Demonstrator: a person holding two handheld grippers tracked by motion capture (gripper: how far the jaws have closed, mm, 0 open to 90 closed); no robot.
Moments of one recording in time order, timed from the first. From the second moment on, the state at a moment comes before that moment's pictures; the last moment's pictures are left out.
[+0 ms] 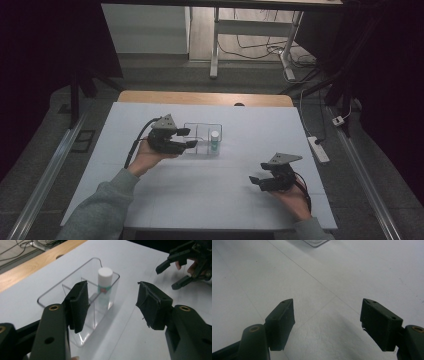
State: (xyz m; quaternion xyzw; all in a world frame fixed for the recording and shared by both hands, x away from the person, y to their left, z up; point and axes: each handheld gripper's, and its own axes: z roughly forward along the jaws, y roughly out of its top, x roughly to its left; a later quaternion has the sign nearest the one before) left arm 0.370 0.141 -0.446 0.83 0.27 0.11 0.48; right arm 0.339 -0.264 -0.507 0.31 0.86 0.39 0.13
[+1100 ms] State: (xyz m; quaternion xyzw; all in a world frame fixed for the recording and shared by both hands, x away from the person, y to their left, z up) left arm 0.303 0.220 -0.494 0.82 0.35 0.13 0.43; right arm 0.338 -0.267 -0.505 0.32 0.85 0.39 0.13
